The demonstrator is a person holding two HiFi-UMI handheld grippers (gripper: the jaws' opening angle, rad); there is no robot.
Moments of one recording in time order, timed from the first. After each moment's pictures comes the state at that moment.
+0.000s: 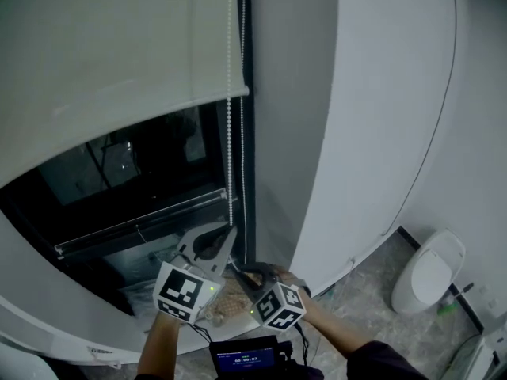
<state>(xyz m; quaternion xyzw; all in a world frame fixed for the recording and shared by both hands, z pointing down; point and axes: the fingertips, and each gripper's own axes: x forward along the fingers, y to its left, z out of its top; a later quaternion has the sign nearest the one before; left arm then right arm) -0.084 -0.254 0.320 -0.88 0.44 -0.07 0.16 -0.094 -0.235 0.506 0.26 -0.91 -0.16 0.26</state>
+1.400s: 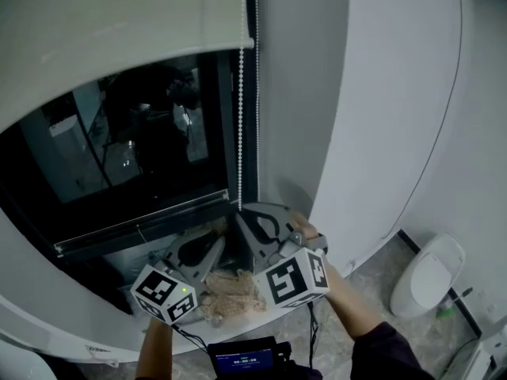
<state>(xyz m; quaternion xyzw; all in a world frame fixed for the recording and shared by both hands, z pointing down) -0.120 -0.250 0.341 -0.91 0.41 0.00 0.06 -0.087 -0.264 0.284 0.35 -0.87 -0.33 0.12</state>
